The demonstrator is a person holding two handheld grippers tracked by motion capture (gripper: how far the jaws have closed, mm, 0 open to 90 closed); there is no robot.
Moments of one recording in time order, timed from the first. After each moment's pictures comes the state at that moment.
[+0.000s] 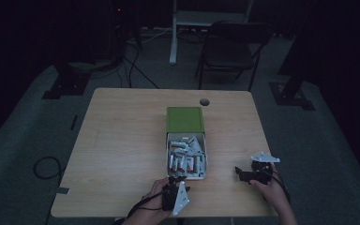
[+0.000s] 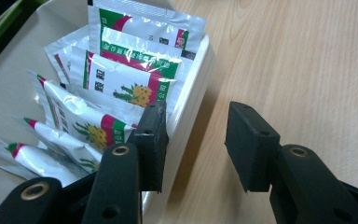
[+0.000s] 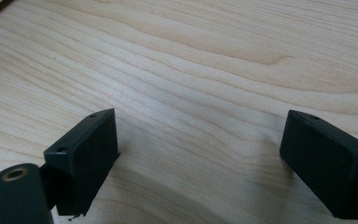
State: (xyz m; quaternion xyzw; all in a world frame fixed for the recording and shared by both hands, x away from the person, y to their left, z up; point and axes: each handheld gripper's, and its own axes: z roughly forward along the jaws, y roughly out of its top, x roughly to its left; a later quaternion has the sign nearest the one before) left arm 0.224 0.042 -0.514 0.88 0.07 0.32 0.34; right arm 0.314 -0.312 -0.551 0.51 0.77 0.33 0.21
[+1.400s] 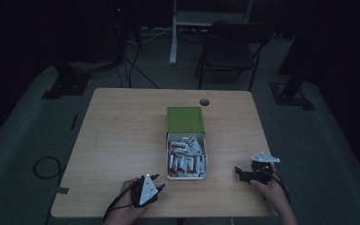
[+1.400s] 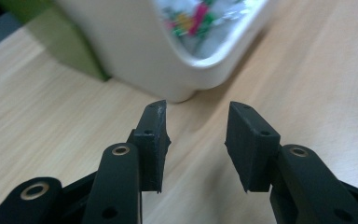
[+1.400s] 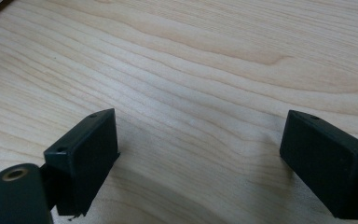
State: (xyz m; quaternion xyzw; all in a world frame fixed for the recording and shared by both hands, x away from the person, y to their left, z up) left arm 0.233 0.128 -0.527 0.86 0.22 0.27 0.38; right arm 0.314 -0.312 -0.551 0.50 0.77 0.33 0.21
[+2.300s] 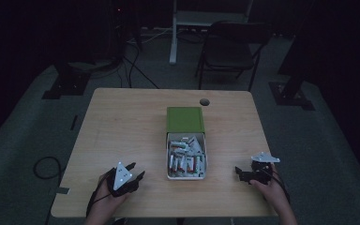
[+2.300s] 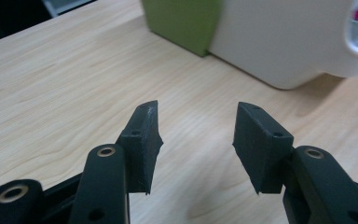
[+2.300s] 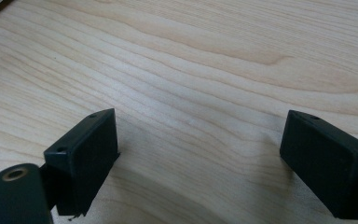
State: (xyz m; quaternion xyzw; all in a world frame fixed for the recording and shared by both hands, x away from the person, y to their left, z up) left arm 0.256 0.194 -0.521 0.79 0.34 0.29 0.41; right arm 0.314 -0.312 -0.551 0.50 0.77 0.33 0.21
